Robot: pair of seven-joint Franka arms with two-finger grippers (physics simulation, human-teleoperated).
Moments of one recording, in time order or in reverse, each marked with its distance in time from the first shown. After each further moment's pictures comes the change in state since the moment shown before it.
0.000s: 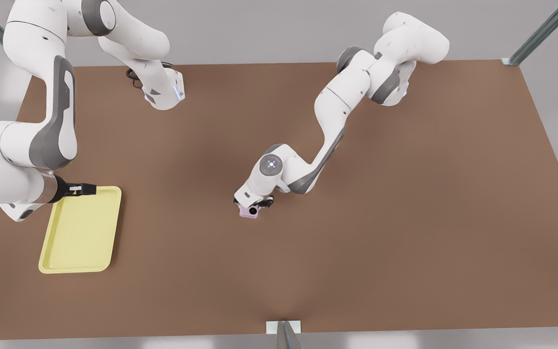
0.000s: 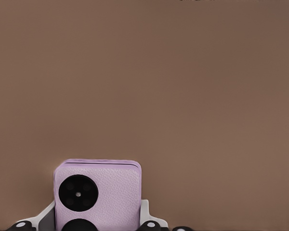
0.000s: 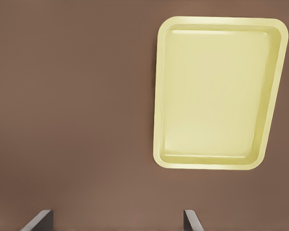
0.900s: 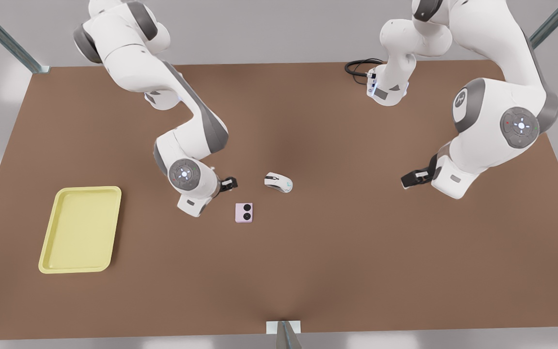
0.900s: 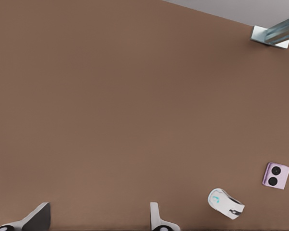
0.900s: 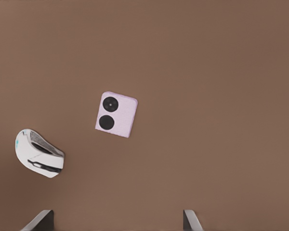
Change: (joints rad) left arm 0.508 -0.821 0.188 -0.354 -0.069 -0.816 0.343; right arm 0.511 0.201 0.110 0.044 0.088 0.224 0.394
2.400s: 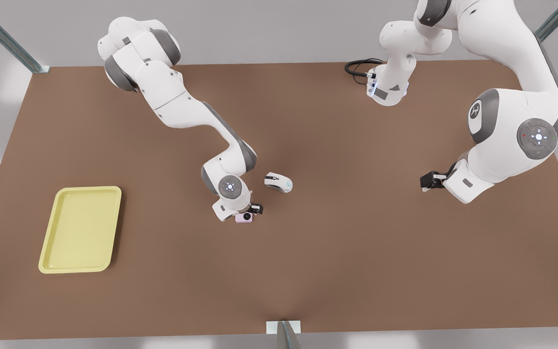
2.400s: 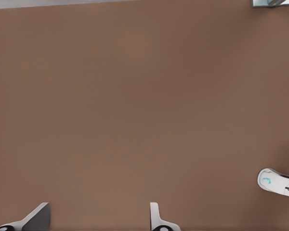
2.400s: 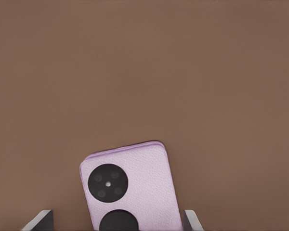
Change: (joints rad) left arm 0.126 0.029 -0.078 0.017 0.106 0.010 0.327; right arm 0.132 0.245 -0.058 -0.145 -0.076 0.523 0.536
